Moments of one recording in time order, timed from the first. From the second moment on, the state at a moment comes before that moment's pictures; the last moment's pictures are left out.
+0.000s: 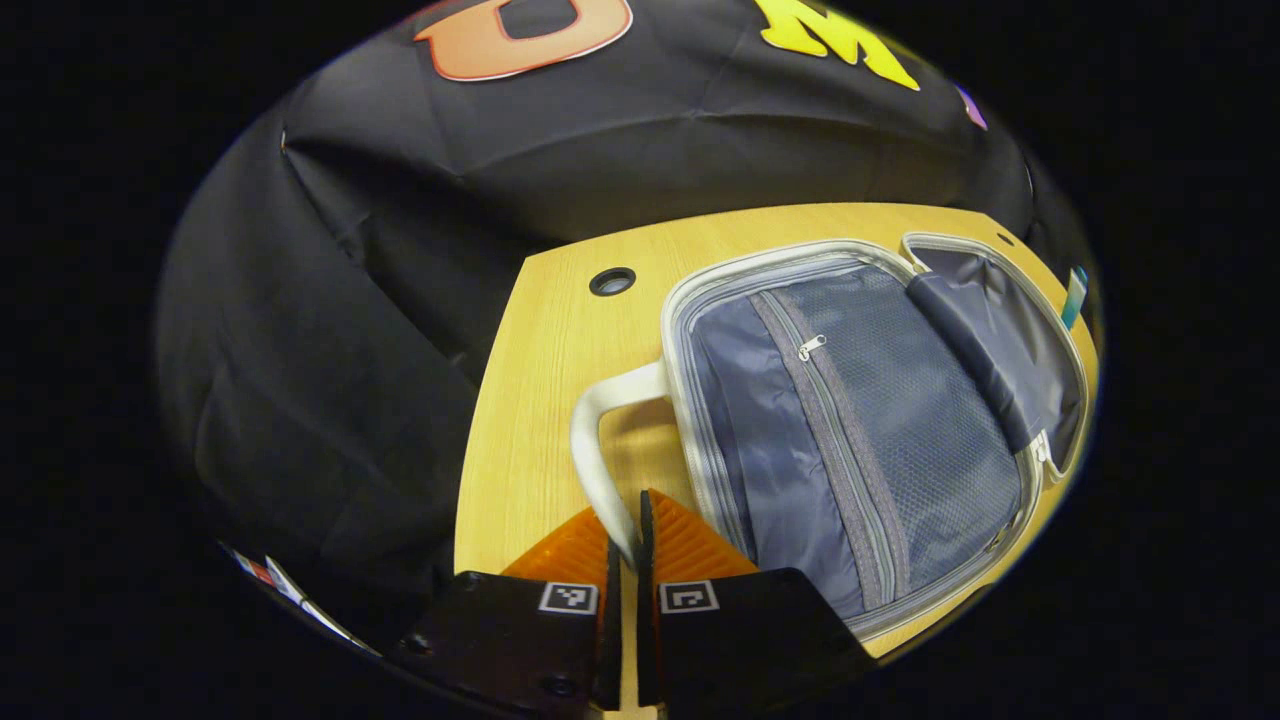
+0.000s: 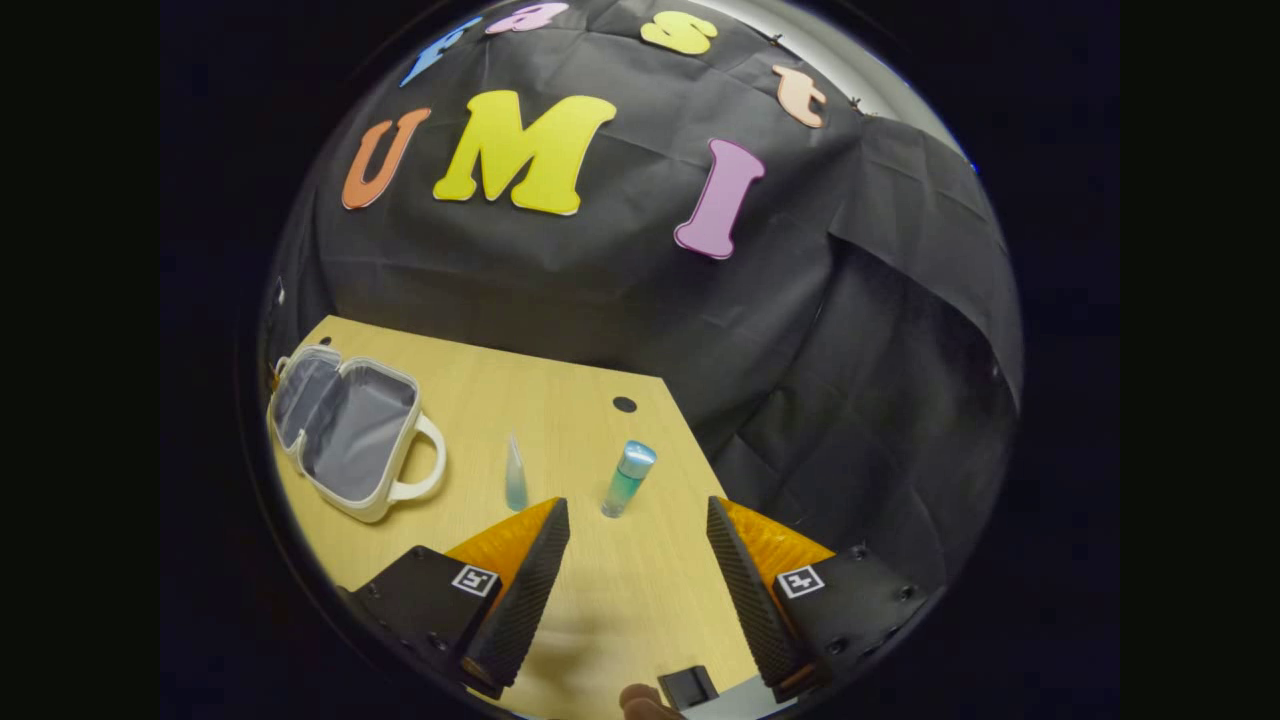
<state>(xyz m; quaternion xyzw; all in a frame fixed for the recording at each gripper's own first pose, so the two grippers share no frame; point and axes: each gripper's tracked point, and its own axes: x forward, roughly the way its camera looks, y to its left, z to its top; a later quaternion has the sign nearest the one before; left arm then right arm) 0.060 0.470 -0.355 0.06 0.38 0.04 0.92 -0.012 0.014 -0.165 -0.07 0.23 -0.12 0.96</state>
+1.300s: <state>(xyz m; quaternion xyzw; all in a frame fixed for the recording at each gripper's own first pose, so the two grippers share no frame) 0.052 0.014 -0.199 0.00 0.21 -0.13 0.97 0.016 -0.130 -0.215 -0.07 0.24 -0.02 0.97</state>
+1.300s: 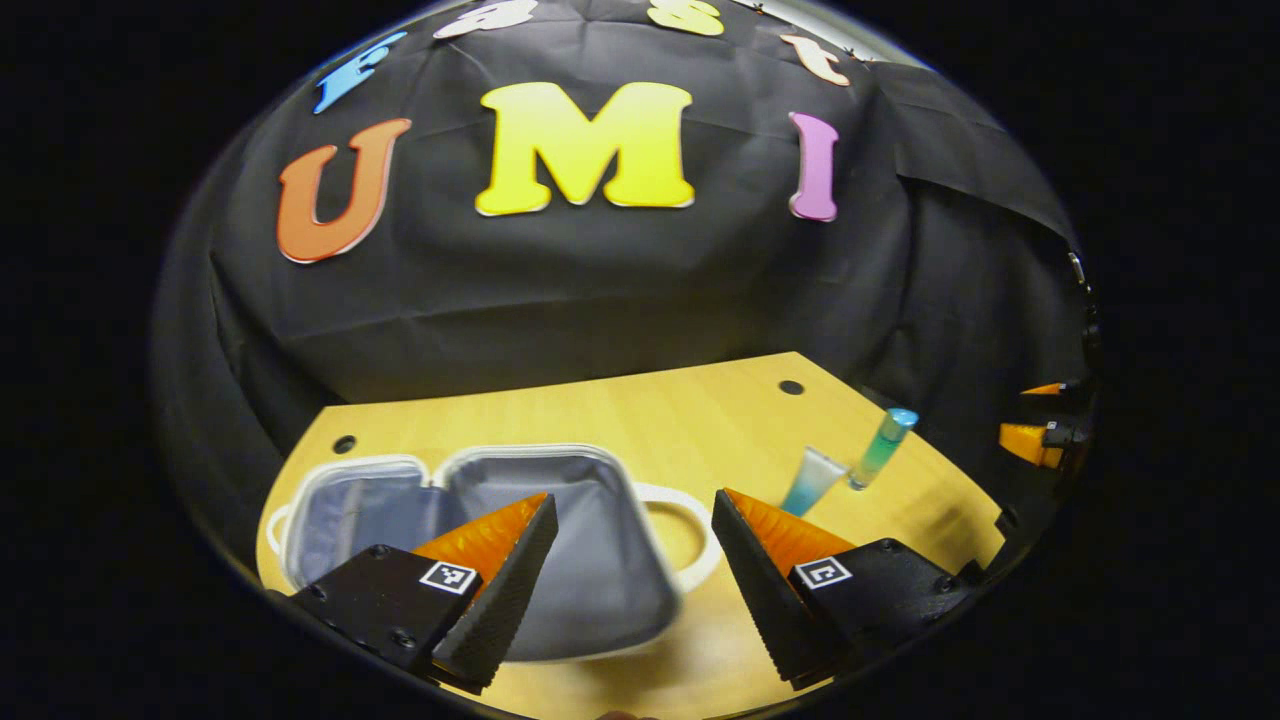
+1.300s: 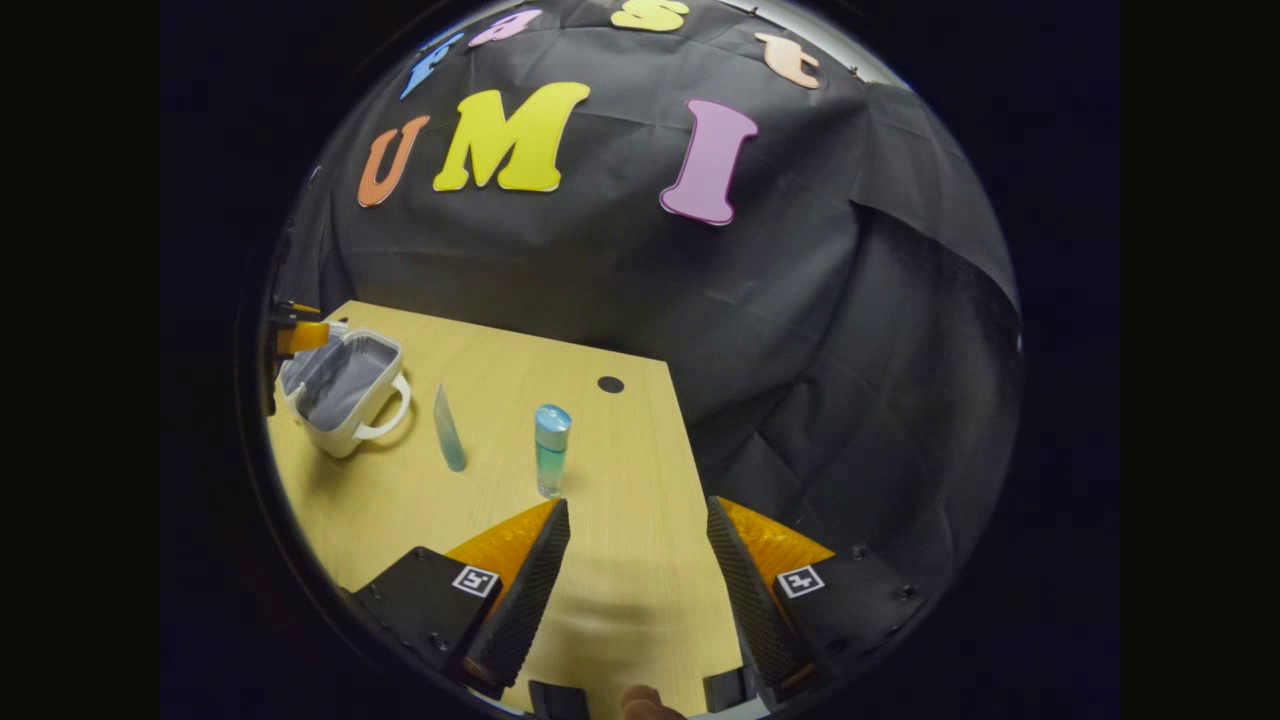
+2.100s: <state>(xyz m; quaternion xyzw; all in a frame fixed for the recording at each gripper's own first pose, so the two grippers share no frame) 0.111 -0.145 -0.321 -0.02 0.27 -0.15 0.95 0.041 -0.164 -0.272 -0.09 0.28 0.01 0.96</state>
